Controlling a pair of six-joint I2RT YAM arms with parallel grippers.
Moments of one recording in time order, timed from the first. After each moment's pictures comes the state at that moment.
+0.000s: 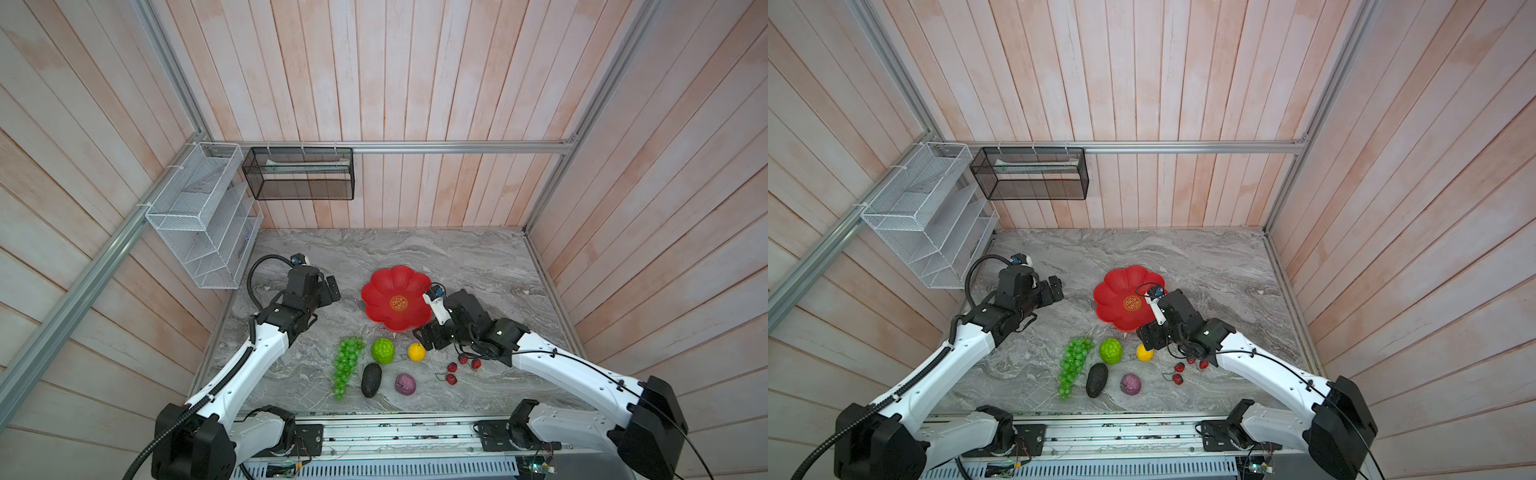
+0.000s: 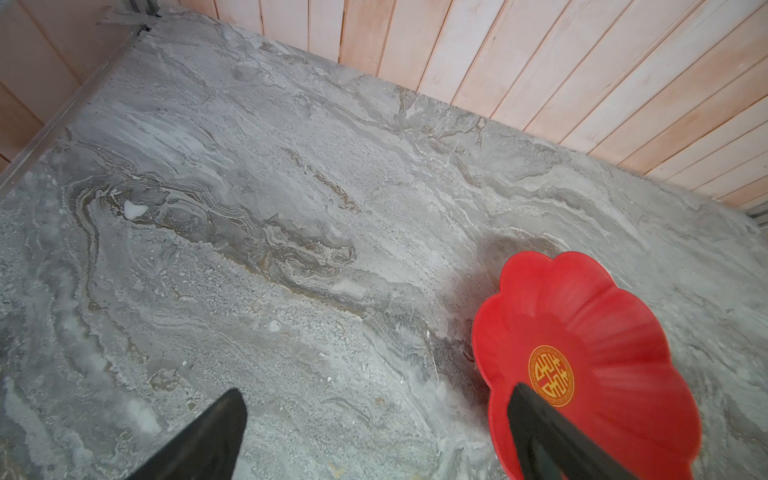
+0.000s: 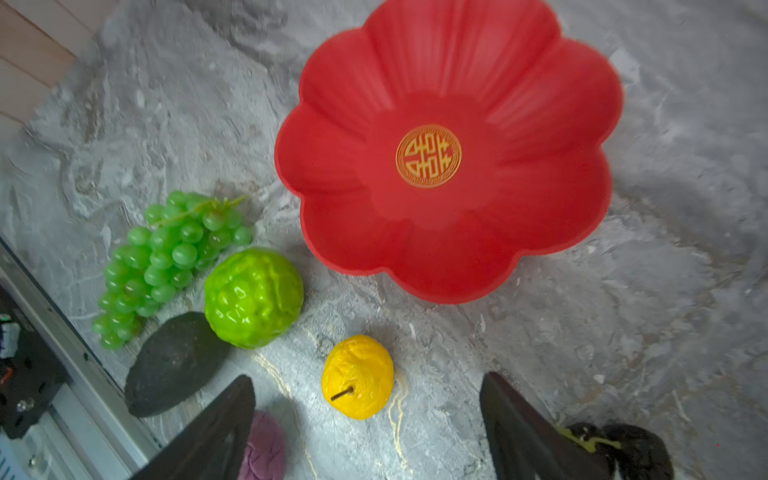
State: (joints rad) left arm -0.32 1.20 0.93 -0.39 -0.21 -0.45; right arm 0.79 1.20 0.81 -0.46 -0.04 0.28
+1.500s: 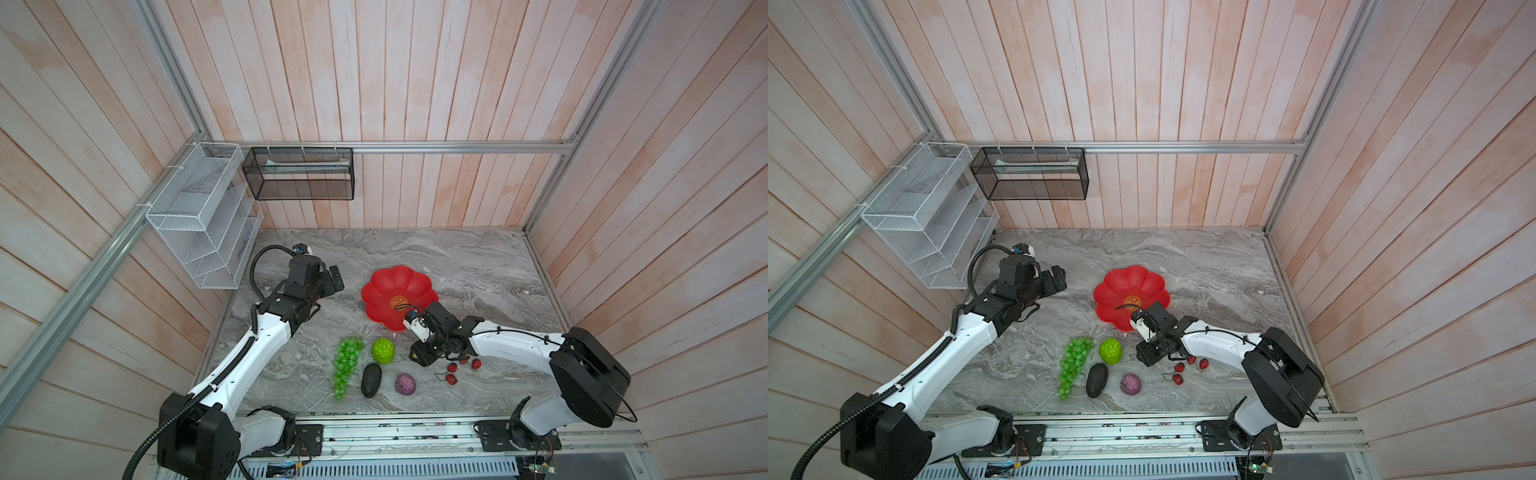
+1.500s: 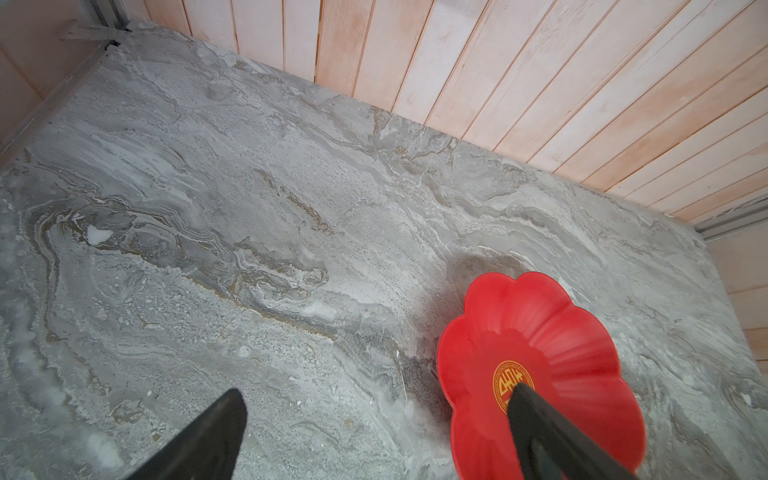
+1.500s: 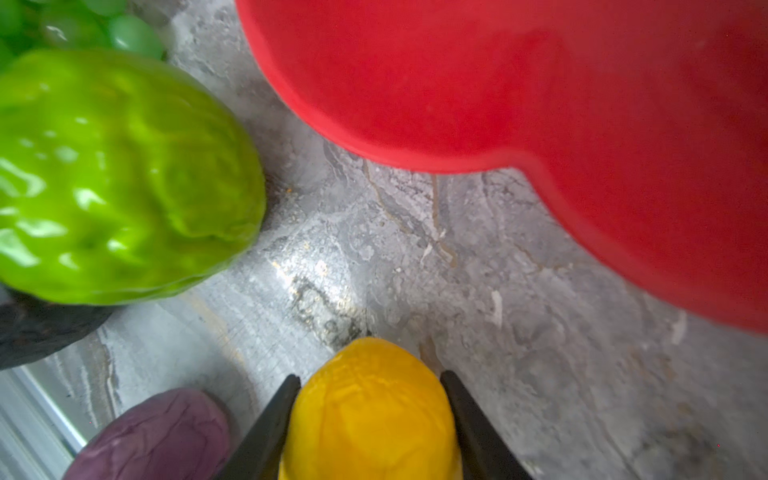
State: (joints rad) left arm -0.32 1.22 0.99 -0.40 -0.16 -0.48; right arm 0.81 1.50 0.82 -0.46 -0.18 0.17
